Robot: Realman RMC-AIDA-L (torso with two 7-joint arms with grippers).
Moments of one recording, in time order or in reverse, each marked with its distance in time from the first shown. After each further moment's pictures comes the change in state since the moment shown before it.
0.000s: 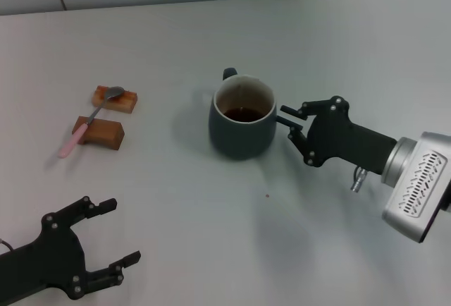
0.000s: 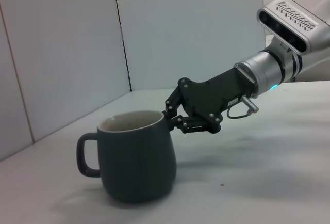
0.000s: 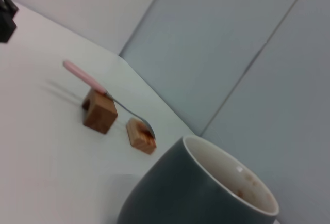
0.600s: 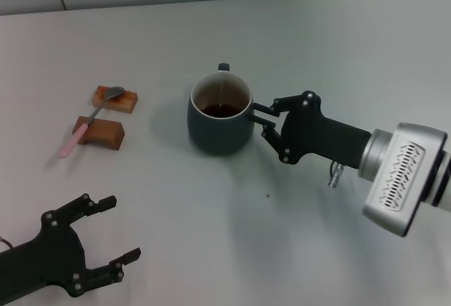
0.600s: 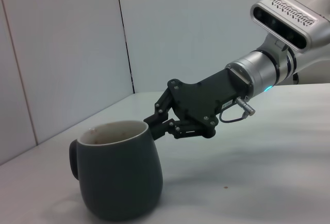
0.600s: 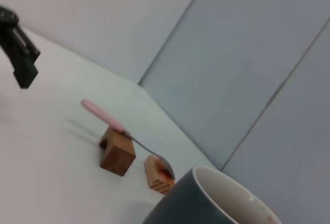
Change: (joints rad) left arm -0.002 0.000 0.000 -0.003 -0.010 -0.002 0.000; right arm 0.062 -0.002 -0.024 0.059 0.002 0.004 0.004
